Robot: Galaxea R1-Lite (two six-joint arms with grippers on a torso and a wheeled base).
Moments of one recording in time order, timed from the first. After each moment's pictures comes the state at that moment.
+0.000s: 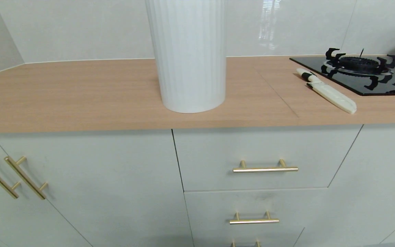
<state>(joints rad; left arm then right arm) 0.00 0.00 0.00 0.00 0.05 -0.01 0.00 0.00 0.00 0.00 -0.05 0.01</state>
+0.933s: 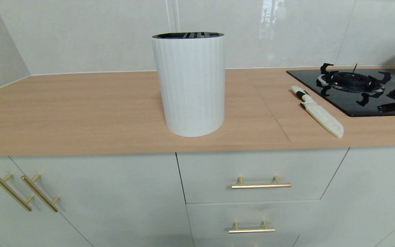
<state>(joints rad) 0.00 0.00 0.00 0.00 0.05 -0.01 0.00 0.00 0.00 0.00 -0.05 0.01</state>
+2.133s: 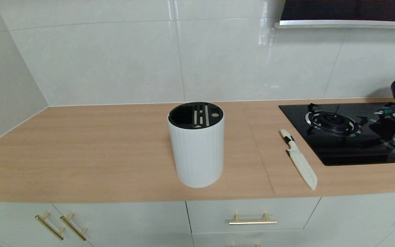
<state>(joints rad) 0.00 0.00 0.00 0.00 0.05 -0.01 0.00 0.00 0.00 0.00 -0.05 0.01</state>
